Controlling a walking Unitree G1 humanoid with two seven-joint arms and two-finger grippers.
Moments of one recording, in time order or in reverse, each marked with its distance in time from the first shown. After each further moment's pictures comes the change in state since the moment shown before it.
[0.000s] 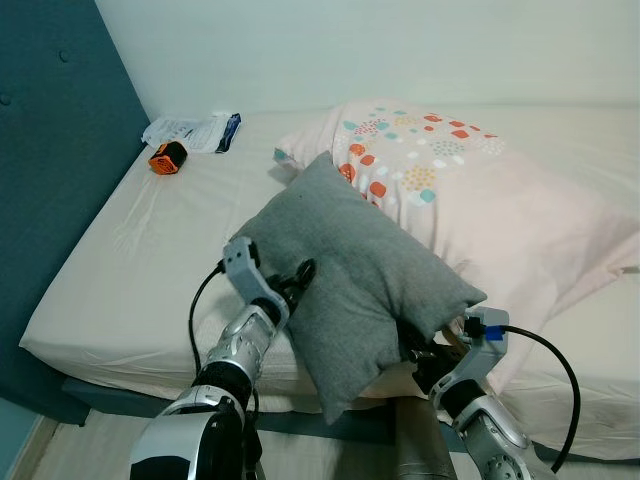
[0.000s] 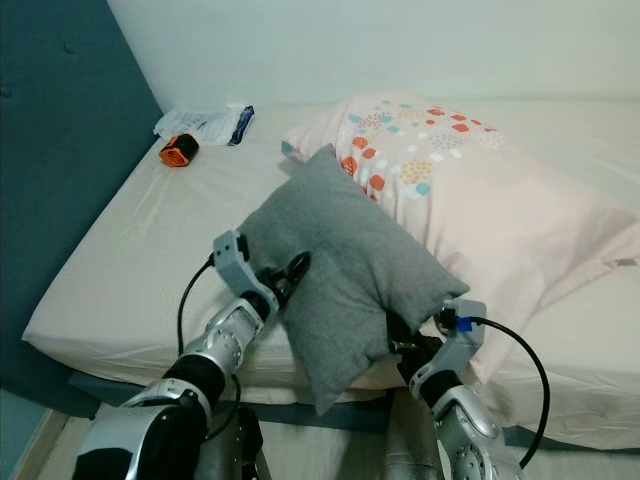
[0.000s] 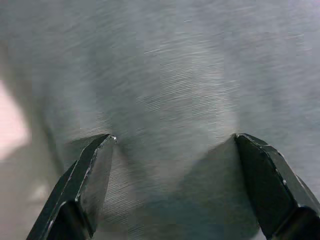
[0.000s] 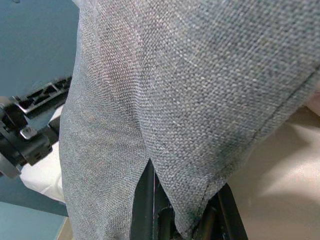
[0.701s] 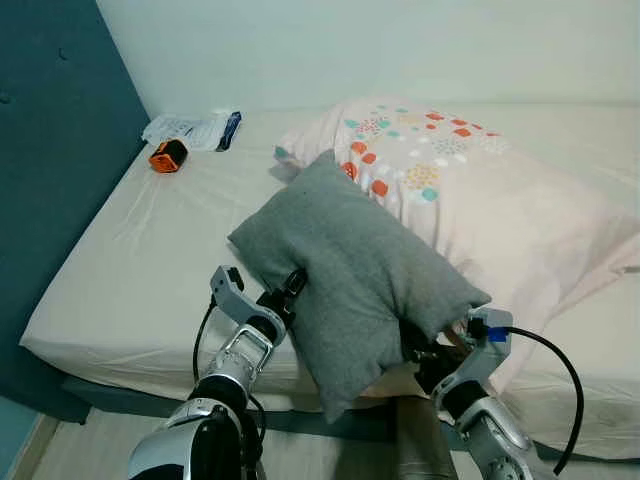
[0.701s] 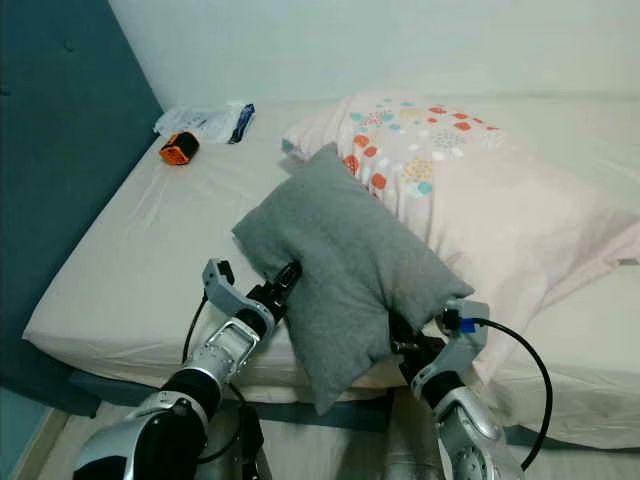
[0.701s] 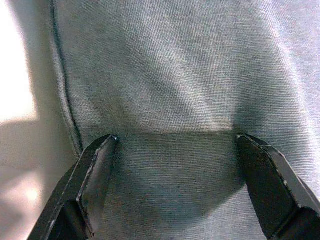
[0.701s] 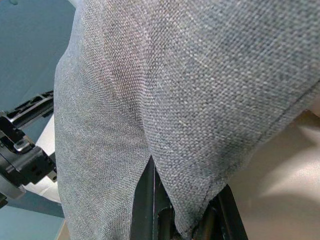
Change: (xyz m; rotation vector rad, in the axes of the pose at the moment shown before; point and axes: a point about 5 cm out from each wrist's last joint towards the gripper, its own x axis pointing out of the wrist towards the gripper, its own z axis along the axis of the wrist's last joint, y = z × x) left arm -0.007 -0.001 -0.022 -0.466 0.017 -0.132; right arm -0.002 0.001 0.000 0.001 -0.004 0.000
